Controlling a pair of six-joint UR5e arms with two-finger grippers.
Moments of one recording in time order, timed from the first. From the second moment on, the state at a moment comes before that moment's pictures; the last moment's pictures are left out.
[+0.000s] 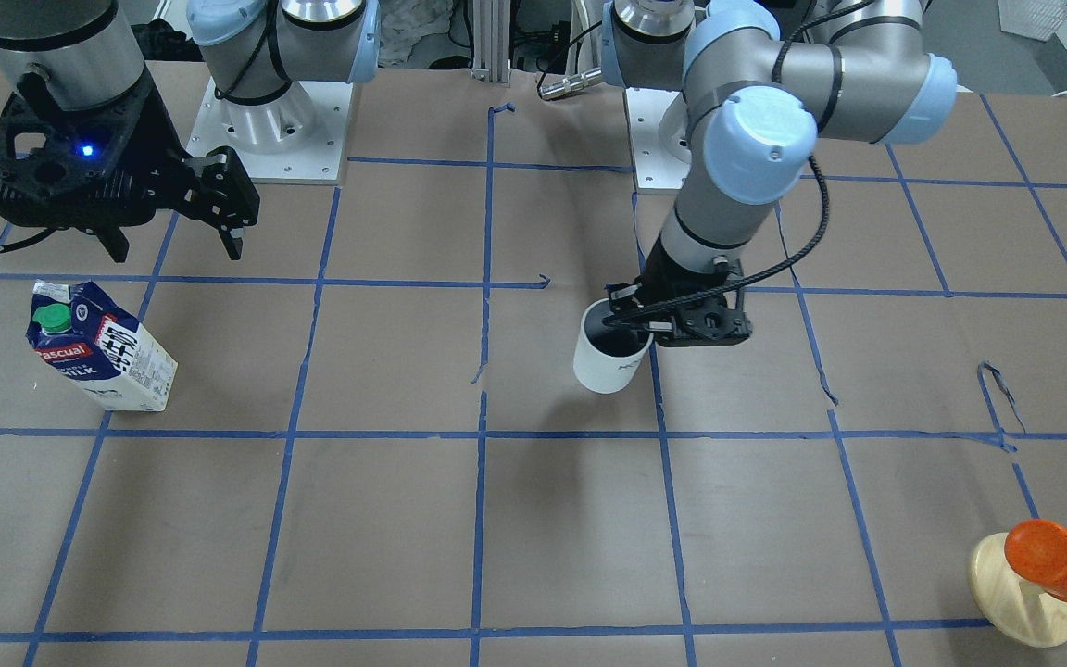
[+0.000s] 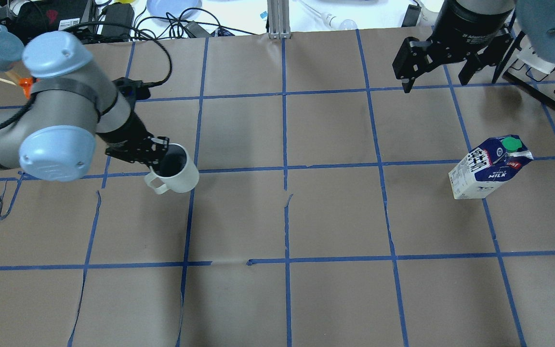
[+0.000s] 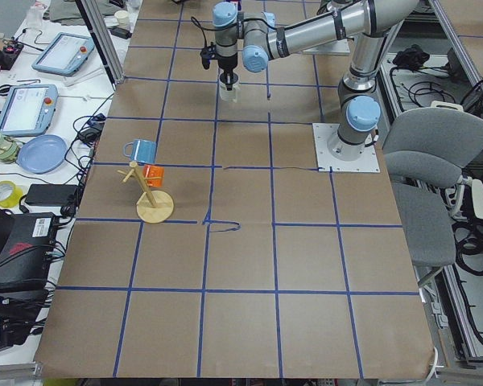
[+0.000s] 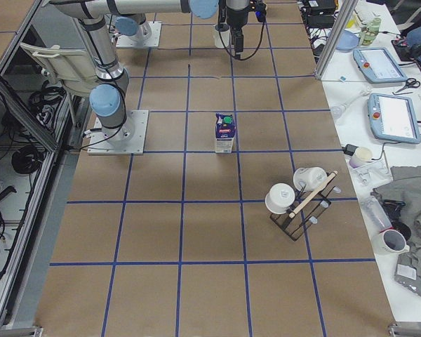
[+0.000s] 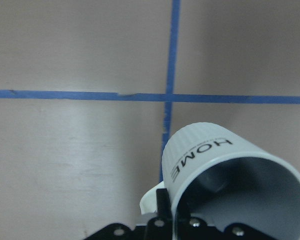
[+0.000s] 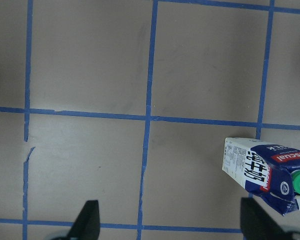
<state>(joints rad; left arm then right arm) -1.68 -1.70 -1.86 -1.18 1.51 -0.20 1.56 -1.53 1.49 -1.59 -1.61 -0.09</state>
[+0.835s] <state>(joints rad) -1.94 -1.86 -1.85 -0.98 1.50 -0.42 1.56 -1.53 1.50 -1.59 -1.60 -0.09</state>
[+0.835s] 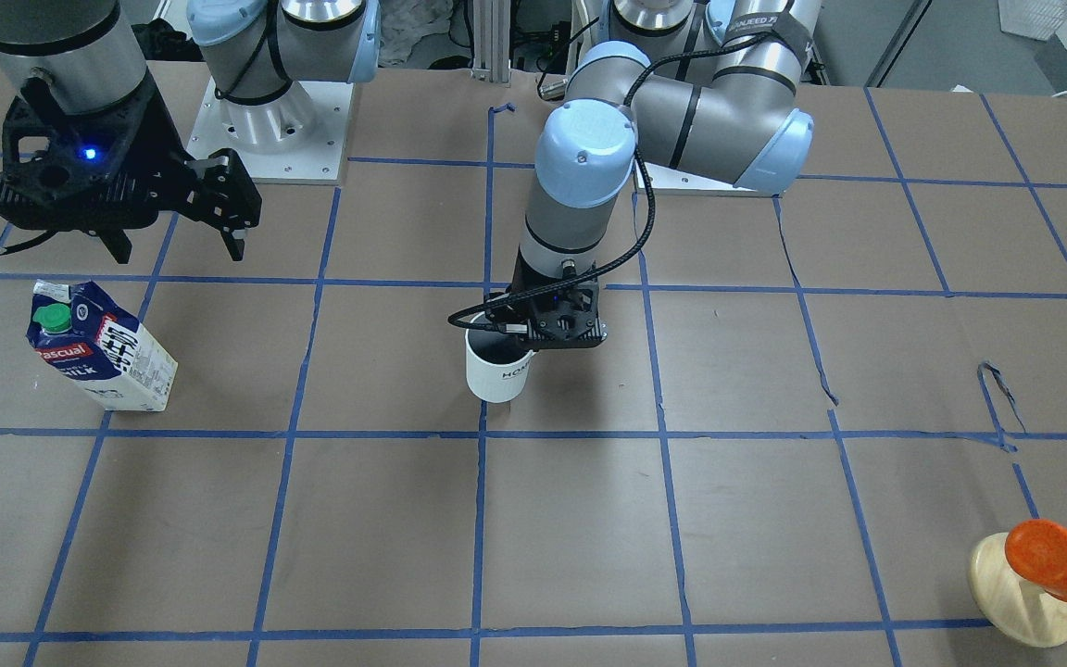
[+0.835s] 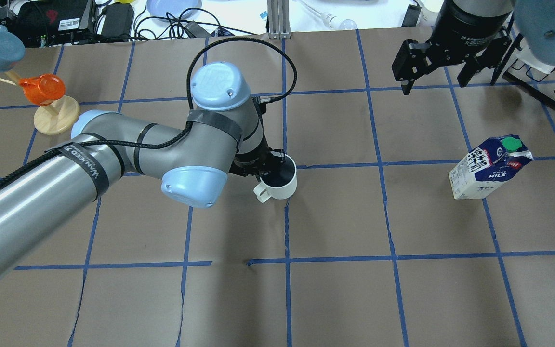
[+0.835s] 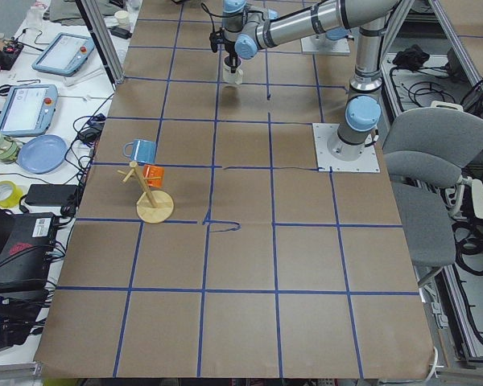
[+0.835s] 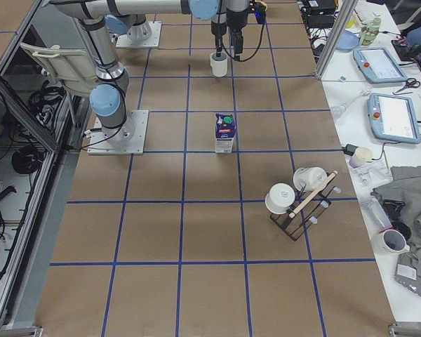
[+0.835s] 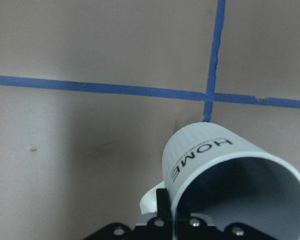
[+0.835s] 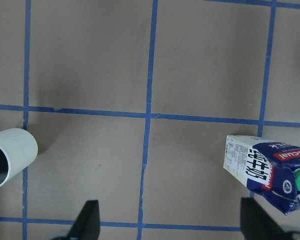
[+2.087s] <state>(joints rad) -1.56 -1.59 -1.54 -1.45 1.59 0.20 1.56 -1.53 1.50 -1.59 -1.61 -0.09</state>
